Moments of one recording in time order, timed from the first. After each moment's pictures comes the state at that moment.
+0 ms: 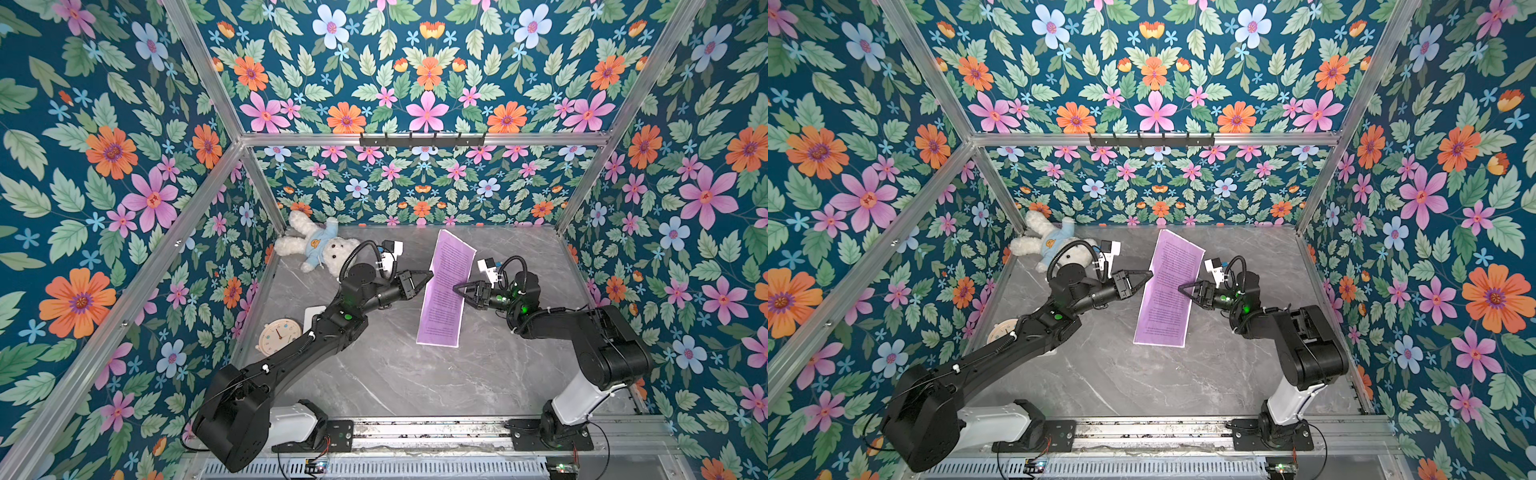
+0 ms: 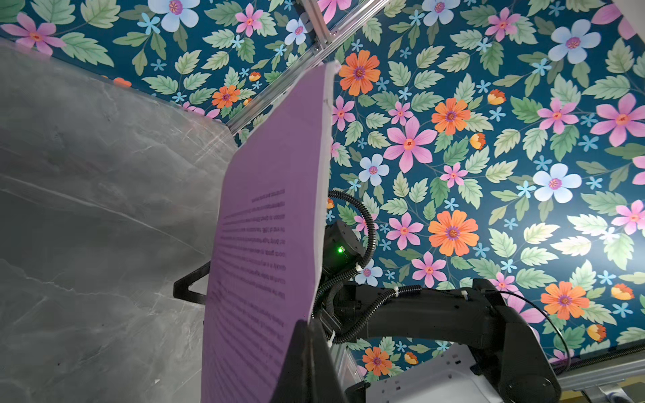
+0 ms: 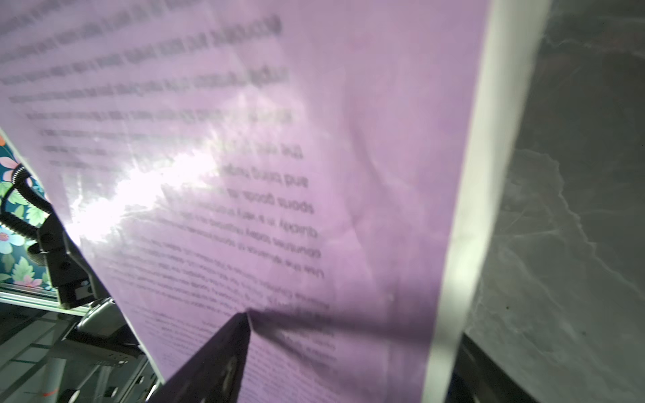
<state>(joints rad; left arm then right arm) -0.64 1.27 0.82 0.41 0.48 -0.94 0.19 1.70 0.61 0.97 -1.07 1.02</state>
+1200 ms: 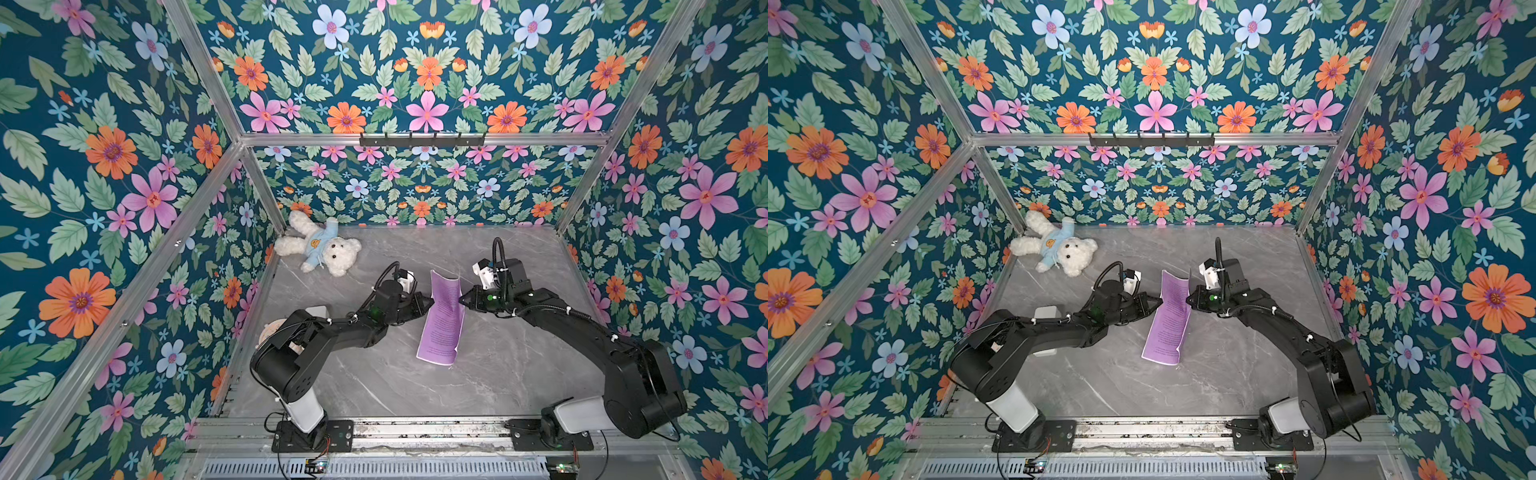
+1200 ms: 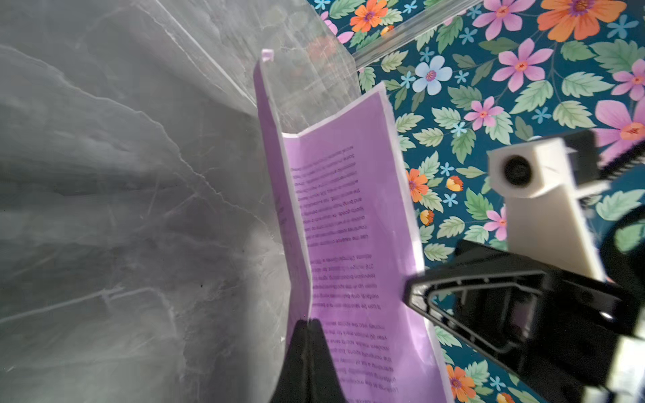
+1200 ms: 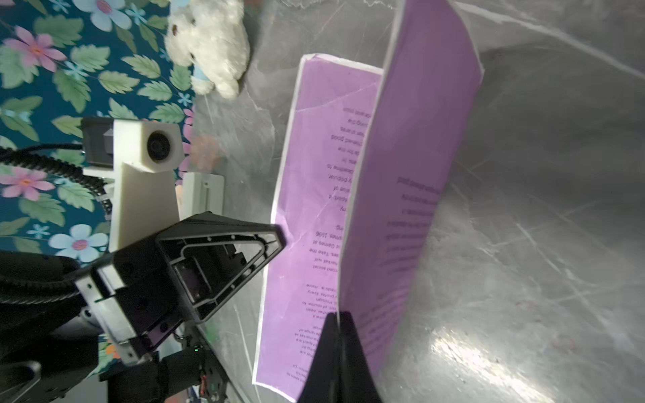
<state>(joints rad) -0.69 1.71 0.74 0.57 0.34 -0.95 0.38 1.43 0.94 -0.34 -0.46 0.50</state>
